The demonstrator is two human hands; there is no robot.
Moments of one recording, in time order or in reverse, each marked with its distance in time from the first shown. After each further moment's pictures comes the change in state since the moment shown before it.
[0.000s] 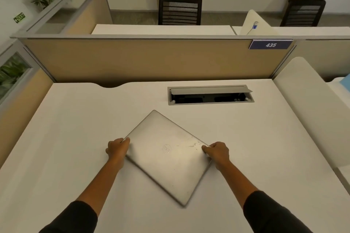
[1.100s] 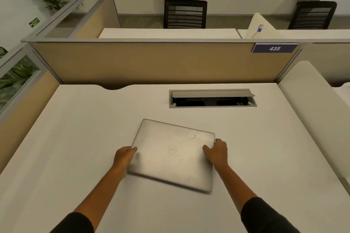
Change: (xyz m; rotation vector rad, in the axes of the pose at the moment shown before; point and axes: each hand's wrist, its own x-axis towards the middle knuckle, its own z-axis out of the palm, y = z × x) left_hand -0.028 -0.012 0.017 -0.125 -0.148 -0.045; right_hand 0.019 -0.002 -0.004 -0.131 0.034 -0.165
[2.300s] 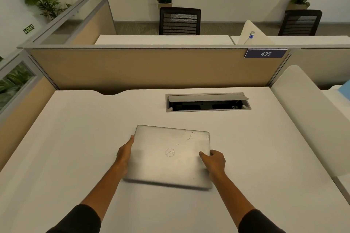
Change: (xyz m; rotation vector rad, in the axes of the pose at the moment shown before) left_hand 0.010 0.020 0.007 -0.134 -0.151 -0.054; right_hand -0.022 0.012 0.009 0.303 0.042 0.124
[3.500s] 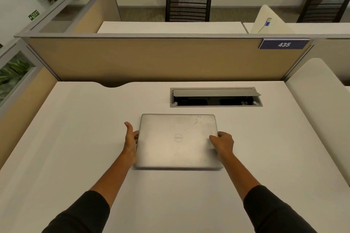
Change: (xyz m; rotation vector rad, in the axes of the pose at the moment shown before) left_hand 0.003 0.034 0.035 -0.239 0.048 0.008; right_hand 0.067 -0.045 -0.003 -0.032 -0.005 -0.032
